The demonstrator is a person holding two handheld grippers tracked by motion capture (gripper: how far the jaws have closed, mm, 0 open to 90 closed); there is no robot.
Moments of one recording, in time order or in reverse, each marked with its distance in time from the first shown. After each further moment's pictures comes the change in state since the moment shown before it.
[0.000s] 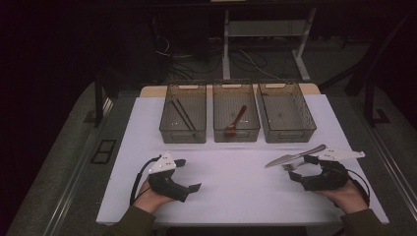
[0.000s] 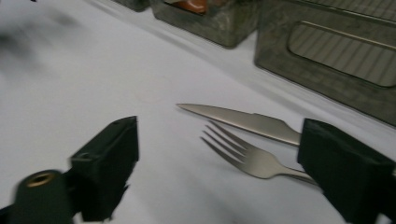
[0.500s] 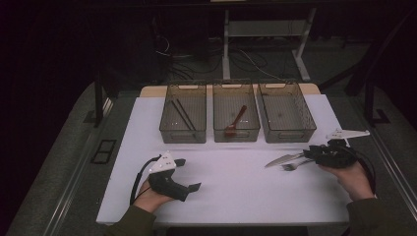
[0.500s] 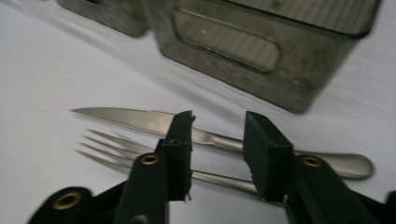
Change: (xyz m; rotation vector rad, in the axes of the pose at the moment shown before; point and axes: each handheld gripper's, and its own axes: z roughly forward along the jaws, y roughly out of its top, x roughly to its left) left arm 0.001 -0.001 0.001 0.001 -0.001 -0.009; right arm -0.064 0.016 0.007 0.102 -0.137 0.091
